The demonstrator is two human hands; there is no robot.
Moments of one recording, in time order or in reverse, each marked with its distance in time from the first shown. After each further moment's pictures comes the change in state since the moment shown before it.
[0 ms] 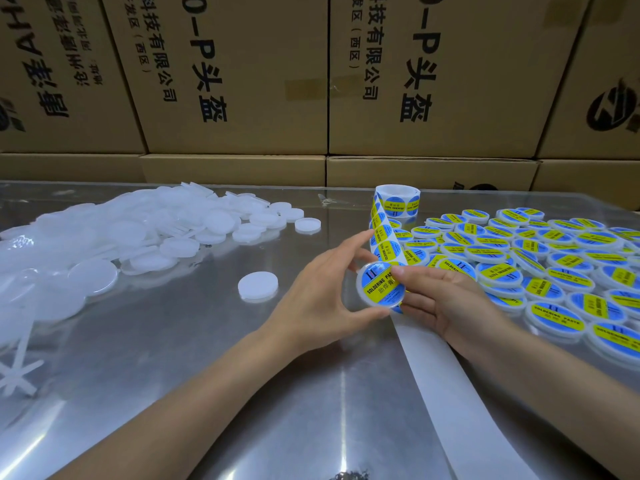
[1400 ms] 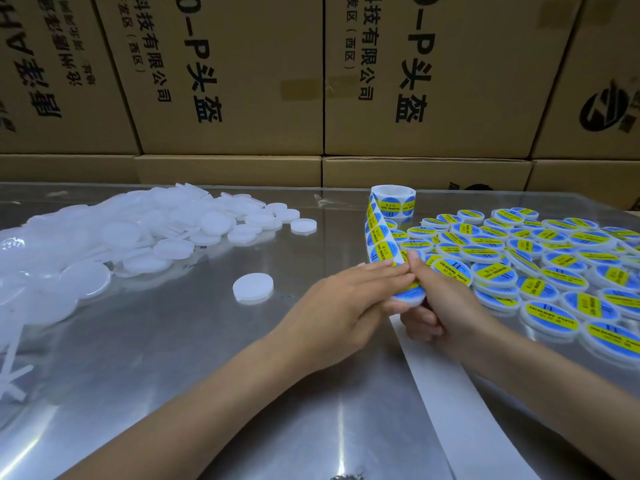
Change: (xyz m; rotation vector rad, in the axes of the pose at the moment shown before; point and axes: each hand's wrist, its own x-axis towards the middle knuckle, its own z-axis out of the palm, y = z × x) left_hand -0.002 0.021 0.008 0.104 -0.089 0.195; right_hand -0.005 -0.005 0.011 -0.101 0.001 0.022
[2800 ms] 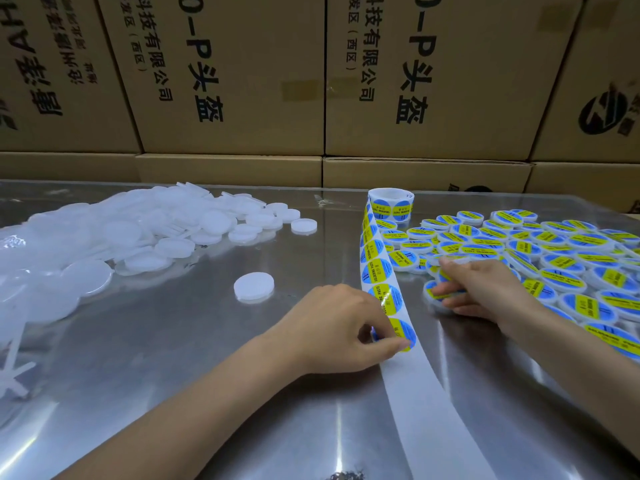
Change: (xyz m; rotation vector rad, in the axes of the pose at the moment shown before) left_hand -0.006 -0.001 -0.005 0.182 -0.285 -0.133; right_hand 0.022 -0.011 -0.058 -0.321 0.304 0.051
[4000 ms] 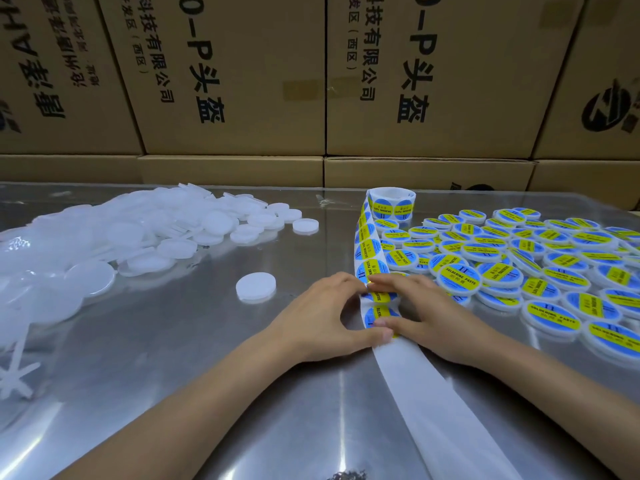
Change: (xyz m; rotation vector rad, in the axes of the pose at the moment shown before) left_hand 0.001 -0.030 0.018 -0.183 -0.010 -0.234; right_hand -0.011 0.026 0.037 -0.680 -0.330 -0.774
